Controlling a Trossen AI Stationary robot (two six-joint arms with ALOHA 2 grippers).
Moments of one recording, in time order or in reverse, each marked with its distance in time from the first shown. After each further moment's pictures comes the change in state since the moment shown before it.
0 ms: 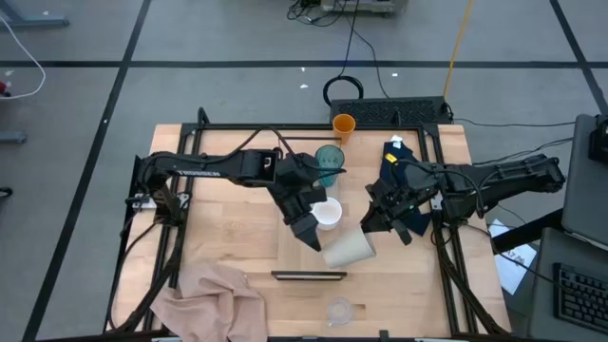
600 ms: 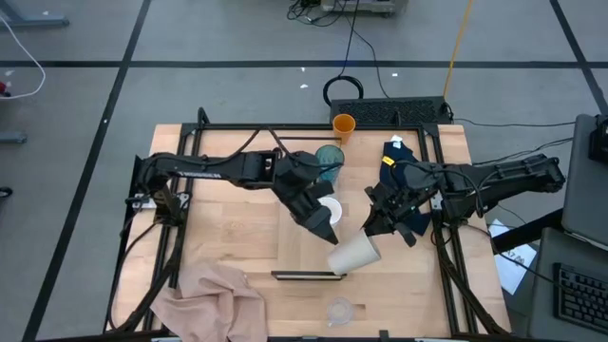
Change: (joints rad) left arm -0.020 0.004 0.001 0.184 -0.110 -0.213; right arm 0.000 -0.001 0.000 -0.007 -0.078 -0.052
